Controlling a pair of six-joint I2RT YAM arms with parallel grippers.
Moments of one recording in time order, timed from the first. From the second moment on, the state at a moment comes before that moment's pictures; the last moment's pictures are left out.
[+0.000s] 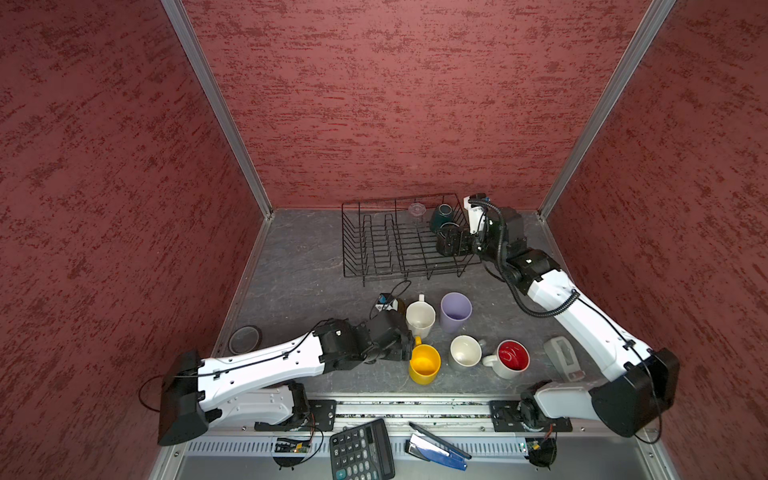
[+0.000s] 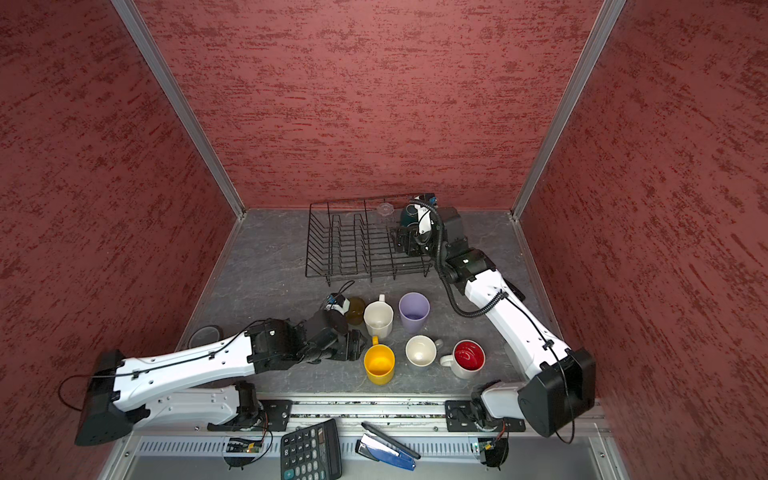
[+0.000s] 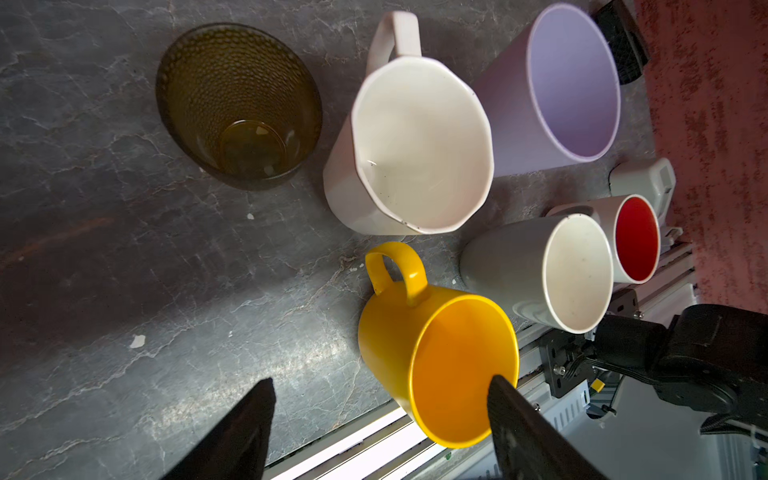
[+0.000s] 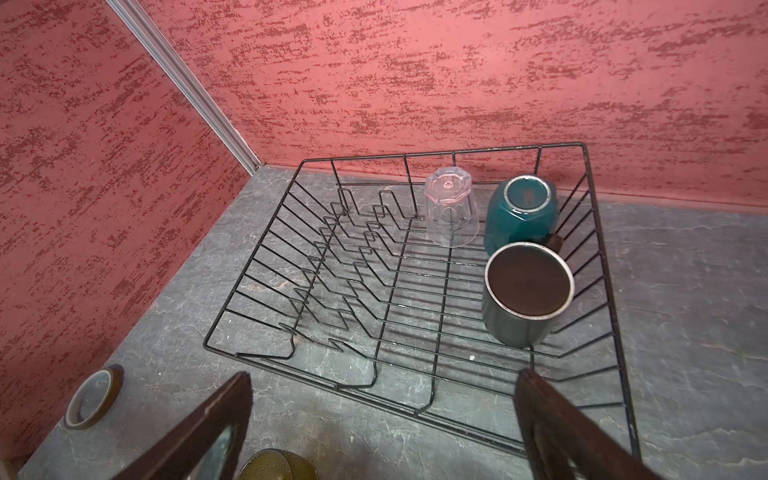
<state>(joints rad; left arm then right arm) -1.19 1.17 0.89 -0.68 -0.18 -0.98 0.43 1.34 1.26 -0.34 -0.10 0.29</state>
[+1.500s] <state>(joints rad) -1.27 1.60 1.09 -0.80 -0.19 -0.99 0.43 1.27 1.14 -0.34 -0.09 0.27</state>
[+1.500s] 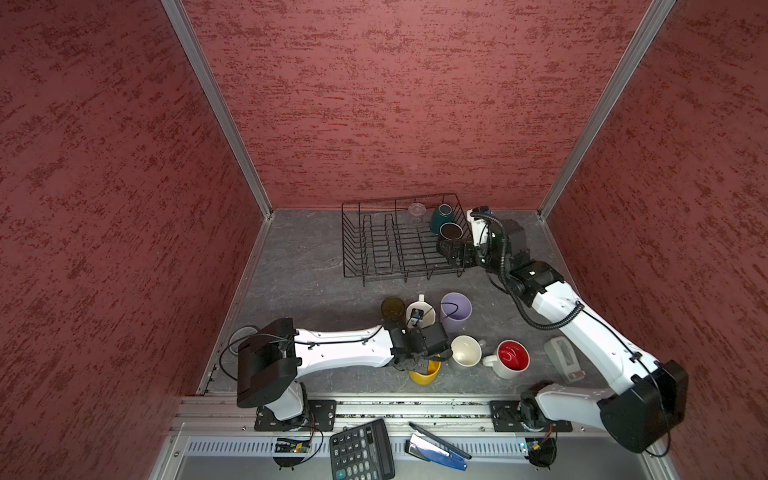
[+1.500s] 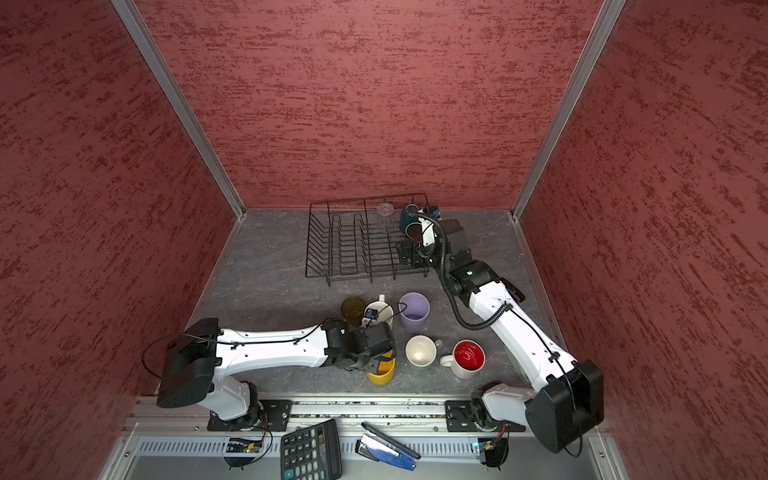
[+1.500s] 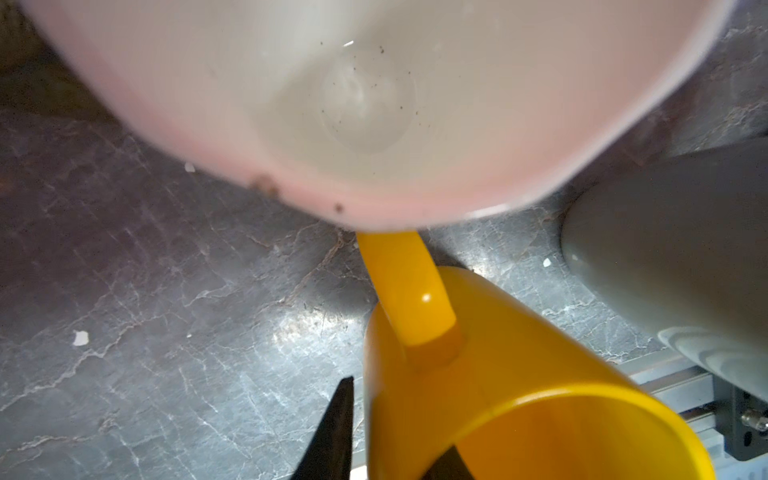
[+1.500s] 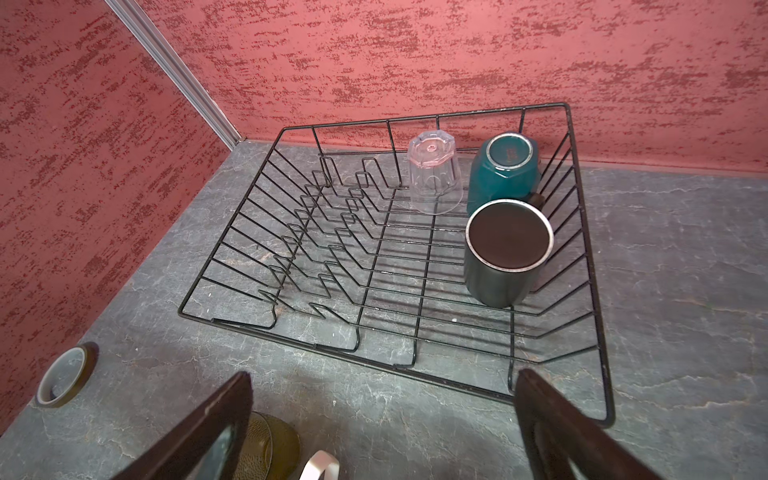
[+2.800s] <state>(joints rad) -0.73 0.34 0.61 -0.71 -0.03 -0.99 0.43 1.26 1.04 0.03 -0.57 0.40</state>
